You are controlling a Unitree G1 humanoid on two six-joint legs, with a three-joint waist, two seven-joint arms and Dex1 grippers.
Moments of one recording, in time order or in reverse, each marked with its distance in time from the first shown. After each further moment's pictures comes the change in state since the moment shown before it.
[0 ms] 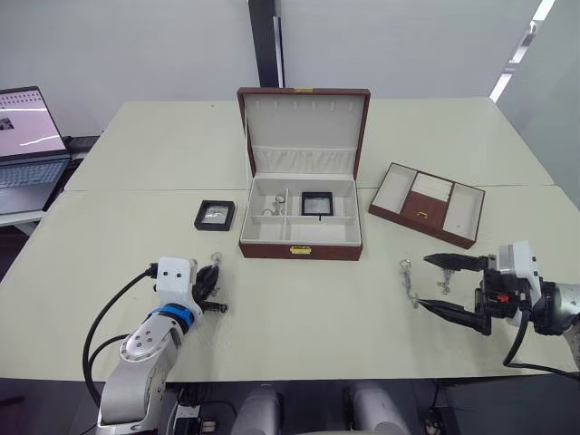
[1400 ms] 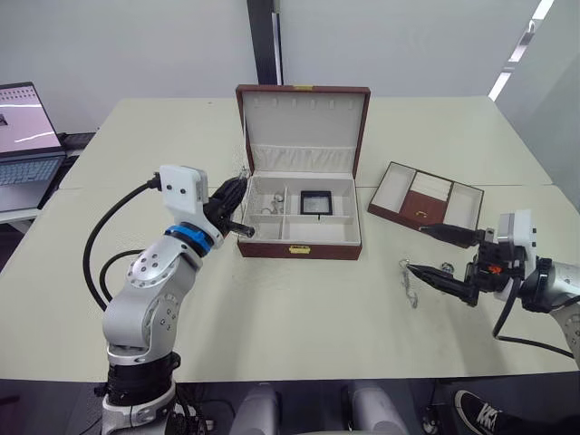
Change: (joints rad) left arm -0.450 0.017 0.006 -0.103 -0.196 0.132 -0.008; right arm -0.105 0.028 -0.004 -0.061 0.063 0.130 -0.196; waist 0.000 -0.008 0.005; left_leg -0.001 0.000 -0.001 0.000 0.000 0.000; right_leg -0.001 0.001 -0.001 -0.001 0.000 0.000
